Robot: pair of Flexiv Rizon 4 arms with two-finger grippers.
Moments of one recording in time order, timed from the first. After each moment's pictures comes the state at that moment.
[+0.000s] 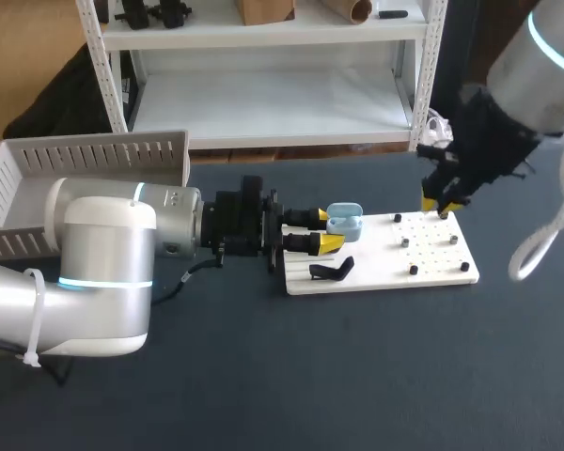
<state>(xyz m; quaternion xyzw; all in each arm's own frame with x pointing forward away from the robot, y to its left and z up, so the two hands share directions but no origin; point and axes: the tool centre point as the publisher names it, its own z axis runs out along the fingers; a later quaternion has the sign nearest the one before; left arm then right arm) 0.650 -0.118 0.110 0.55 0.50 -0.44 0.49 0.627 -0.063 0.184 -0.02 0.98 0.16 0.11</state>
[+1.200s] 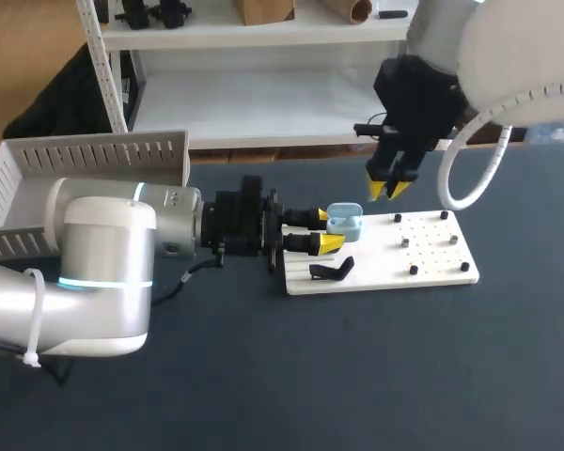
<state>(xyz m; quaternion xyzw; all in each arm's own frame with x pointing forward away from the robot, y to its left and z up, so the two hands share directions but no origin) 0.650 -0.118 0.110 0.55 0.50 -0.44 0.49 0.630 0.003 0.202 -0.11 0.98 0.13 0.04</state>
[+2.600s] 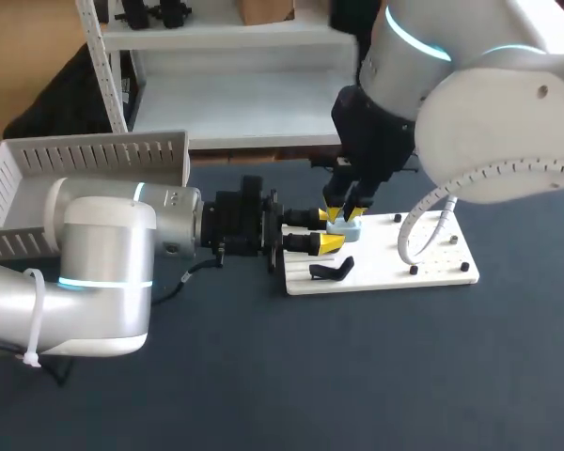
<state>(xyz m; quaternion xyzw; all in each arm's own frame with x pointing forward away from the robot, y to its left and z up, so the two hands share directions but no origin) 0.650 -0.118 0.110 0.55 0.50 -0.44 0.49 0.619 0.054 0.177 -0.11 0.98 0.14 0.07</state>
